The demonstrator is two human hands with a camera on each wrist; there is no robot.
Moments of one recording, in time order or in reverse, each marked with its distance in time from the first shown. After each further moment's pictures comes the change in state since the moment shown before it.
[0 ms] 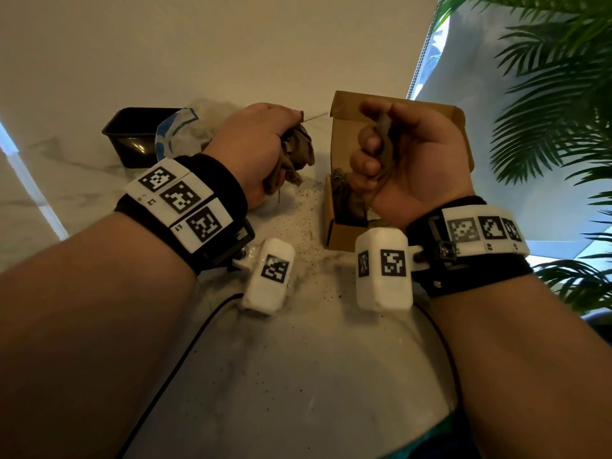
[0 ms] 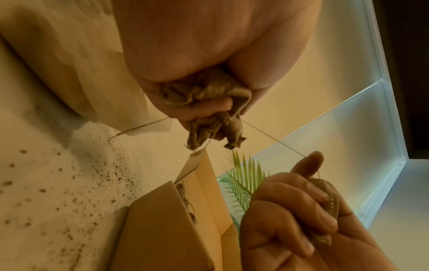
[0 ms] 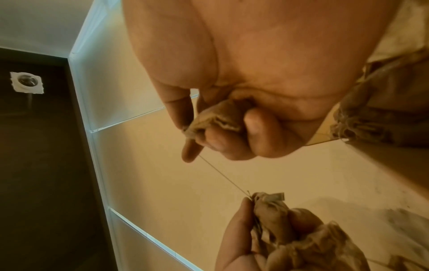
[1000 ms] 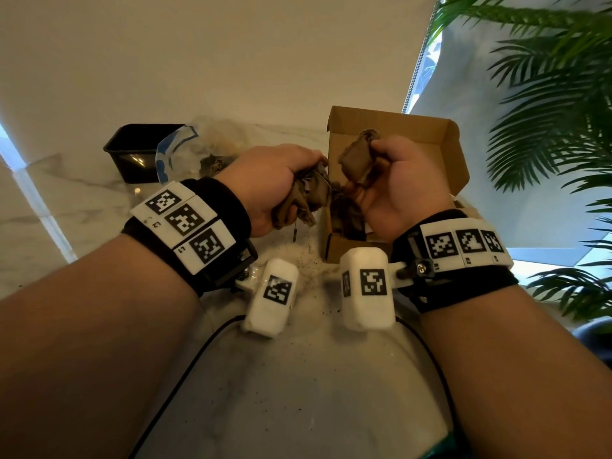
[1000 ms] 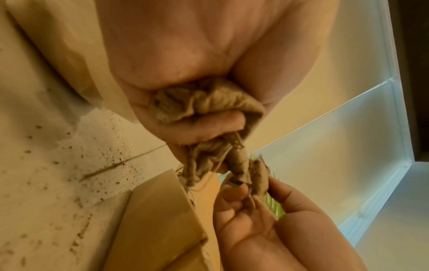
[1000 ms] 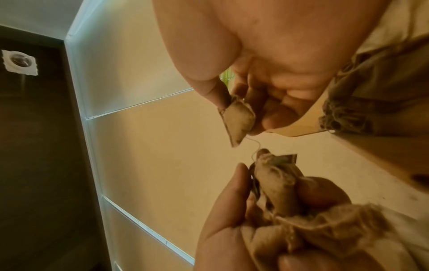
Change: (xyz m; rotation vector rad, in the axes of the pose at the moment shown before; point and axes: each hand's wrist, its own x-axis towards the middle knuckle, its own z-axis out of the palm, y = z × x) left_hand -0.011 -0.005 0.005 0.019 -0.271 -0.167; right_hand 0.011 0.010 0.008 0.012 0.413 0.011
